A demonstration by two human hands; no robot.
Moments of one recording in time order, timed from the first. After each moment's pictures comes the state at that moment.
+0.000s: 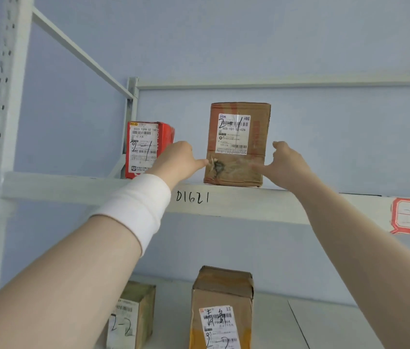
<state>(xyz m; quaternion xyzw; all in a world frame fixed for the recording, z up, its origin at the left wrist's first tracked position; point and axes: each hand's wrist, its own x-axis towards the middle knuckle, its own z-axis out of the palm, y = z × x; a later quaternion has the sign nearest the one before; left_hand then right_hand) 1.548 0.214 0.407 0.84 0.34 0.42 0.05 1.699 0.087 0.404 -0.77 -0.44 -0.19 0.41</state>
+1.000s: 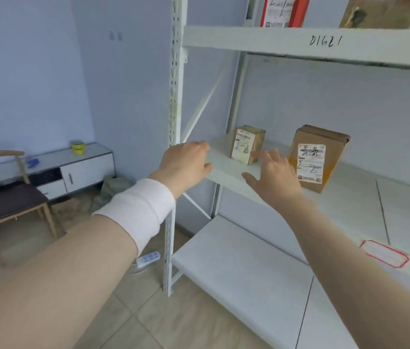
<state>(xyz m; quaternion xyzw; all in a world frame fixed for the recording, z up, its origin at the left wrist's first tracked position) 1.299 0.019 0.150 0.81 0.55 0.18 -0.06 1.474 -0.018 0.136 -0.70 -0.67 -0.06 0.22</state>
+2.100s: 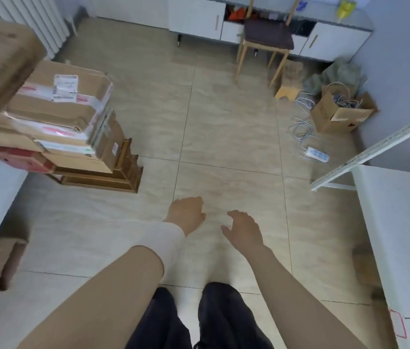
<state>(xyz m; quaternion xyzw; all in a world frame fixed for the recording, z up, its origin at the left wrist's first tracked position) 1.059 -0.518 -0.224 0.41 0.86 0.01 0.30 1.186 -0.428 -0.227 -0.39 -0.86 0.27 -0.19</state>
